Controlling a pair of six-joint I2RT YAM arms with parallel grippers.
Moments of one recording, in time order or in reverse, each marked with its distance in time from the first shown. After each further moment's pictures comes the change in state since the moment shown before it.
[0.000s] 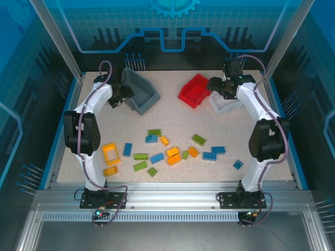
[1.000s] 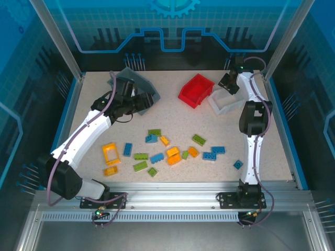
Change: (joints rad) left arm -0.310 -0.559 -0.372 0.179 0.053 0.018; right arm -0.145 0.566 0.599 -0.200 0.002 0.191
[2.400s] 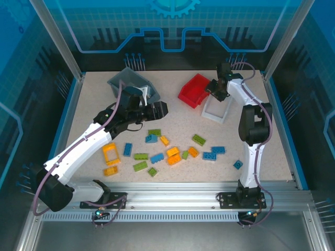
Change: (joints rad) left arm -0.192 -0.121 -0.106 0.159 0.114 -0.027; right arm 0.142 -0.283 -0.431 0.196 -0.036 0.078
